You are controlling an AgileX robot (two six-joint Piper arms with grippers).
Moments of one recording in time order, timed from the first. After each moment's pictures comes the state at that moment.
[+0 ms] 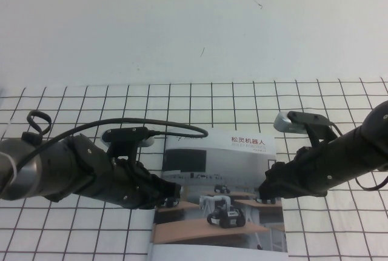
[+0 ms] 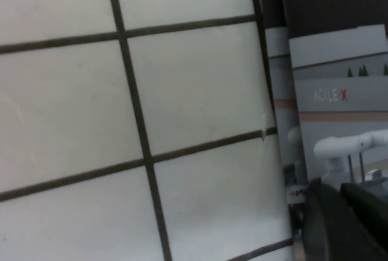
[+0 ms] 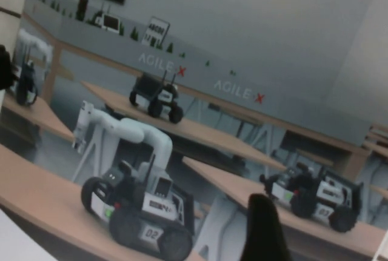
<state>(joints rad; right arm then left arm) 0.32 1.86 -0.97 0.90 0.59 -0.64 -0.42 1.78 -0.85 -0.85 0.30 0.50</state>
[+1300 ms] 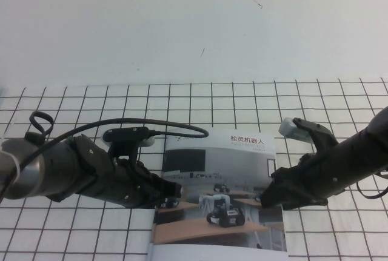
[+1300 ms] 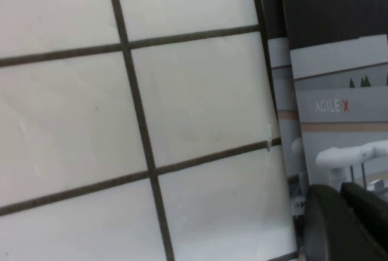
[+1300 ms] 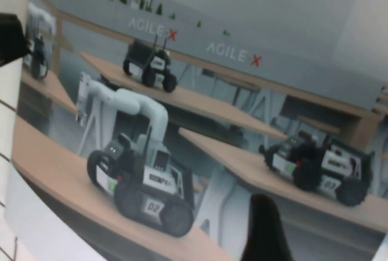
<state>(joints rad) 0.25 1.93 -0.99 1.00 0.74 -0.72 -0.42 1.80 -0.85 -0.86 0.29 0.51</state>
